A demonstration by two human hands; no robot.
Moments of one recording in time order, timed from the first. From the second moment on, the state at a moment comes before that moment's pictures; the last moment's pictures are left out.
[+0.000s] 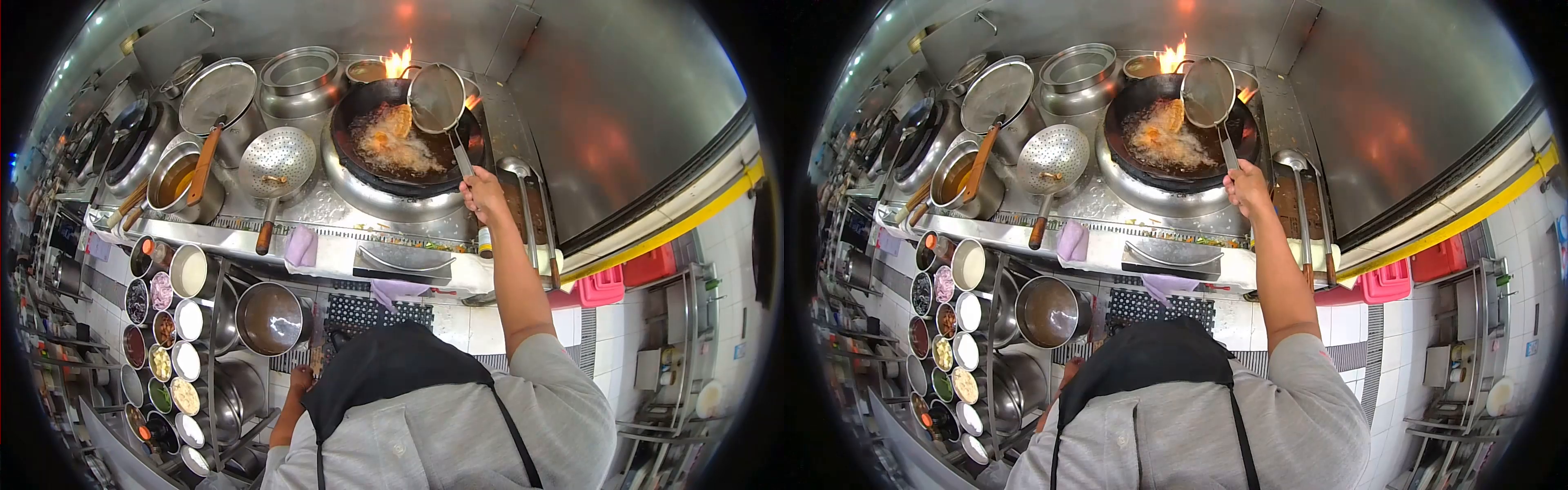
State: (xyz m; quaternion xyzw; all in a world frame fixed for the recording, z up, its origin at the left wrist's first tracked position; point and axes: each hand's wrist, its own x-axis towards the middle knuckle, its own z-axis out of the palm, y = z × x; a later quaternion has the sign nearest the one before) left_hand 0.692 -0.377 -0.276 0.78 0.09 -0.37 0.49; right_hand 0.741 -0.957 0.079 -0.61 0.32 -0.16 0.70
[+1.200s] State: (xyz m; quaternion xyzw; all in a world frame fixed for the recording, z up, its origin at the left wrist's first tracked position) left_hand 0.710 -0.388 -0.283 0.80 0.06 -0.35 0.49; right_hand 0.741 -0.922 0.083 -0.96 0.17 -0.16 0.14
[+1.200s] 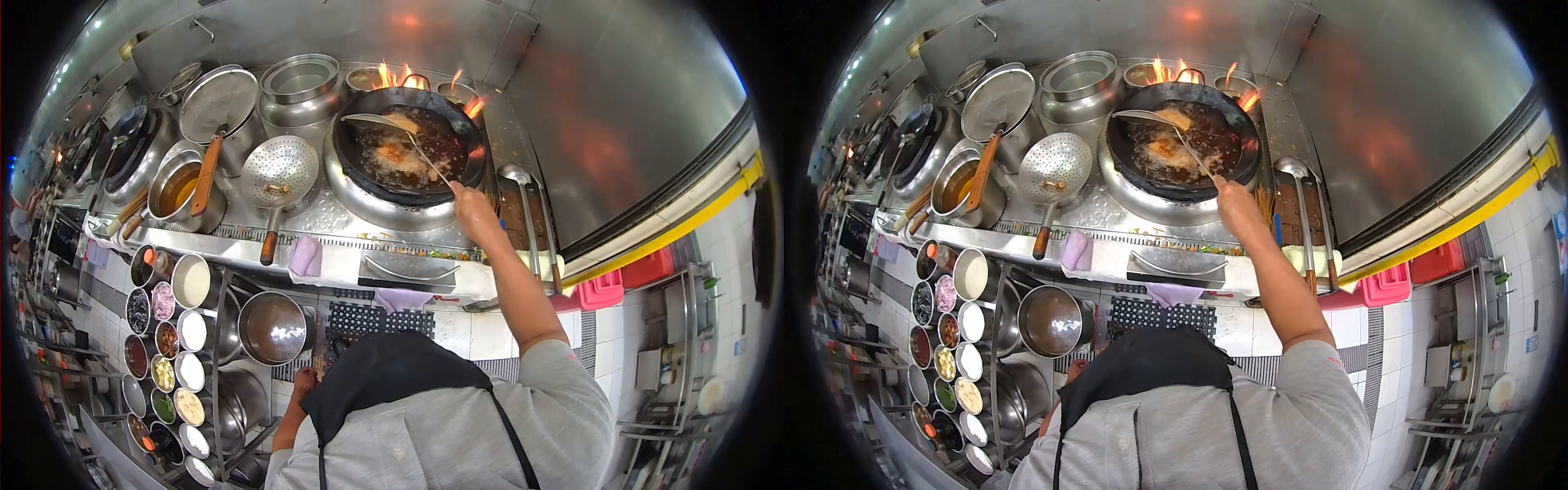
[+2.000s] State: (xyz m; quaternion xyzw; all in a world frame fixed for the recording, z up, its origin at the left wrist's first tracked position) left_hand 0.716 -0.403 -0.262 0.80 0.07 -0.40 0.44; right_hand 0.638 -0.988 0.073 -0.79 0.32 -0.23 0.47
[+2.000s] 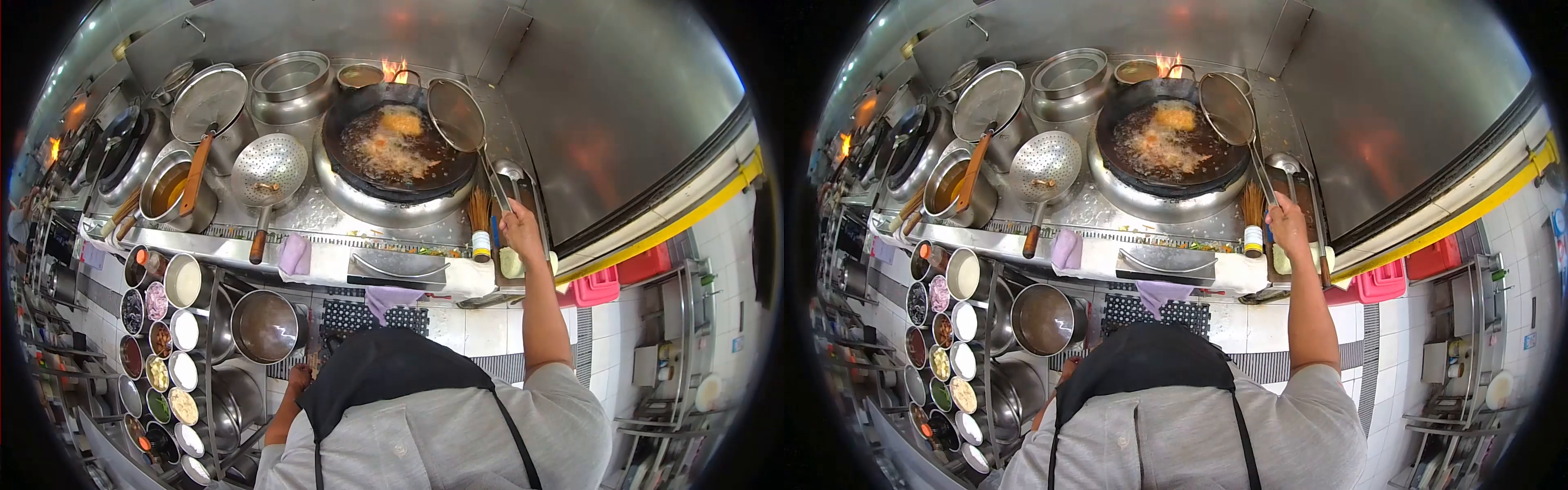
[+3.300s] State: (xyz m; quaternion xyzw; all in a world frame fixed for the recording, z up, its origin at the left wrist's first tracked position) left_hand 0.691 -0.399 -0.274 0.81 0.04 -0.37 0.45; right_hand 0.683 -0.932 0.063 -0.64 0.30 -0.05 0.71
